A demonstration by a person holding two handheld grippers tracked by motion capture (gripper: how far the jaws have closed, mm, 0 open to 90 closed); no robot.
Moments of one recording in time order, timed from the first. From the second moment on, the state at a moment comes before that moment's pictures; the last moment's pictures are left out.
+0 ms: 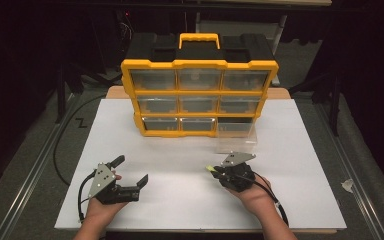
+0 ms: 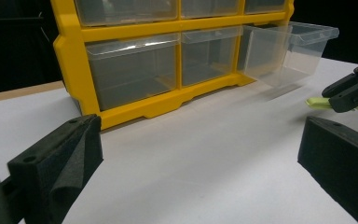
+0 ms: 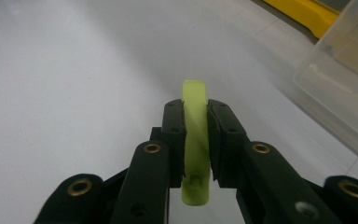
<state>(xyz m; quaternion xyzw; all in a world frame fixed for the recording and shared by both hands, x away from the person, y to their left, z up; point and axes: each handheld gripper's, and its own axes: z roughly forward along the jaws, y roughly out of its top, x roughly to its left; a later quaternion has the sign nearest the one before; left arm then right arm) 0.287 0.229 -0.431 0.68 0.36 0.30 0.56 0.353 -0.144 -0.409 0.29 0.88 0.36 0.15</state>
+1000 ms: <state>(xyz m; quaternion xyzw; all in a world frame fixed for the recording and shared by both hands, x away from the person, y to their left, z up) 0.286 0.230 -0.431 0.68 0.36 0.30 0.56 0.352 -0.177 -0.392 0.32 0.89 0.30 0.12</state>
